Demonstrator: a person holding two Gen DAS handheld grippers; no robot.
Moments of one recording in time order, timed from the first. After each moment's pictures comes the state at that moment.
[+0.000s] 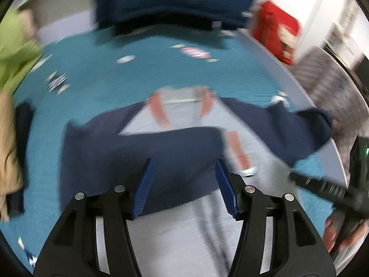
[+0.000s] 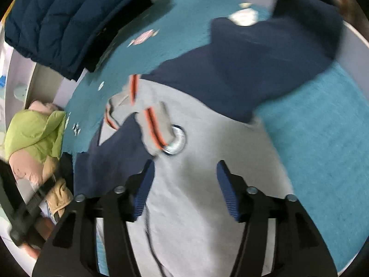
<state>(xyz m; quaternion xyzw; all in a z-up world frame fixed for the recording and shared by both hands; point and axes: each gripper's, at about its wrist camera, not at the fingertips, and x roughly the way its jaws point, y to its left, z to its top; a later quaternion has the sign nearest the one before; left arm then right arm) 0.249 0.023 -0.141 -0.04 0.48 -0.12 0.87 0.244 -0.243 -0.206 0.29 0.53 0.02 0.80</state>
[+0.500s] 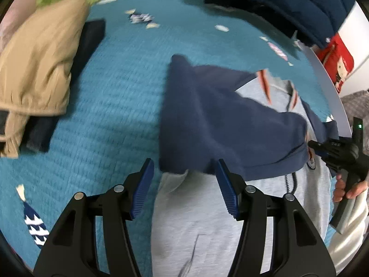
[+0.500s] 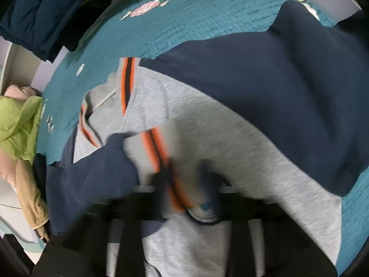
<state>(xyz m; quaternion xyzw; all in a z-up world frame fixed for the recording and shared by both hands) 0.215 0.170 -0.203 -0.15 0.54 0.01 0.83 0.335 -0.199 -0.266 0.25 0.58 -0.01 0.78</state>
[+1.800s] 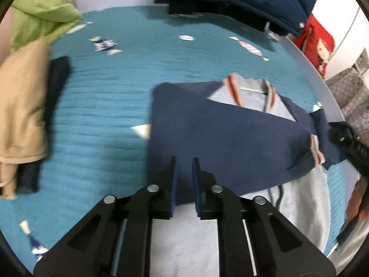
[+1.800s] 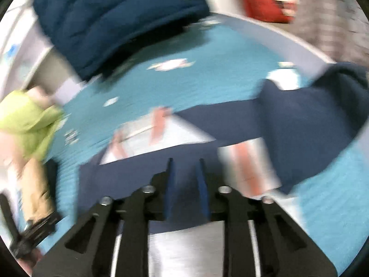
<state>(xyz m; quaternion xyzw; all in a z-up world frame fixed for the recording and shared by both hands) 0.258 0.116 -0.183 -0.09 0.51 -0.07 0.85 0.277 -0.162 -0.191 0.18 0.45 0.07 0.87</state>
